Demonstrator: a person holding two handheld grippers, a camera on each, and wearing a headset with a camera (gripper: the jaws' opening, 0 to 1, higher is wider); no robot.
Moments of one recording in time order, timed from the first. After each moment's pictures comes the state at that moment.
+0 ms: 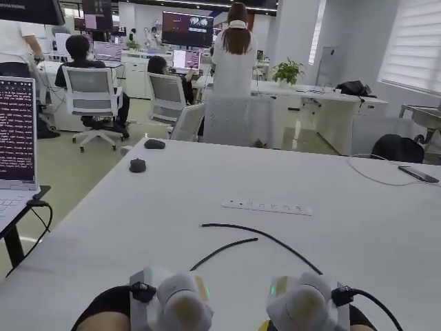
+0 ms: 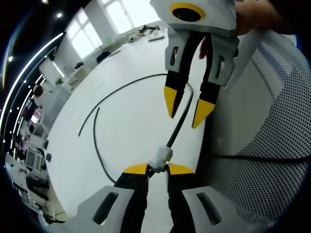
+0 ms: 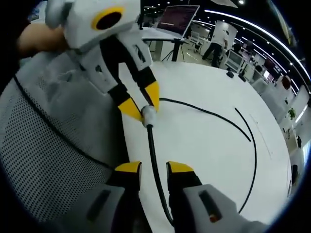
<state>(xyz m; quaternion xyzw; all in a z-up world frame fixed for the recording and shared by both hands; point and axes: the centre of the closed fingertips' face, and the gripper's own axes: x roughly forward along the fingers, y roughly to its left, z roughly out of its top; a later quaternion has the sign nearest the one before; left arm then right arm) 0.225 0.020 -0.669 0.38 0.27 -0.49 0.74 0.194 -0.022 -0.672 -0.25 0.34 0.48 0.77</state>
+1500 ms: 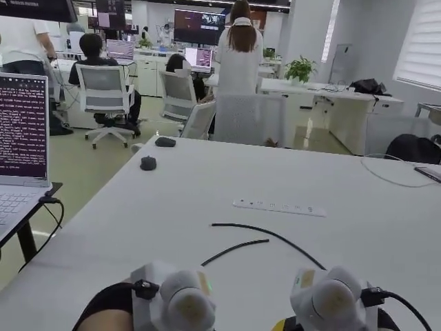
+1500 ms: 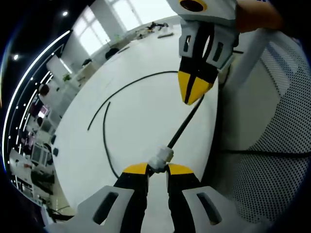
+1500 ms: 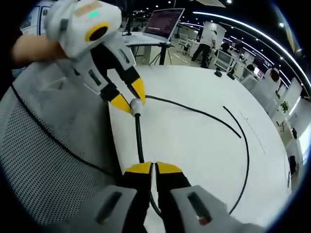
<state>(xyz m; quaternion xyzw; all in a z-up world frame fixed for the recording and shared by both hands) 0.239 0.035 -0.667 0.39 0.27 -0.46 0.75 0.214 -0.042 -0.669 -0.26 0.33 0.44 0.80</state>
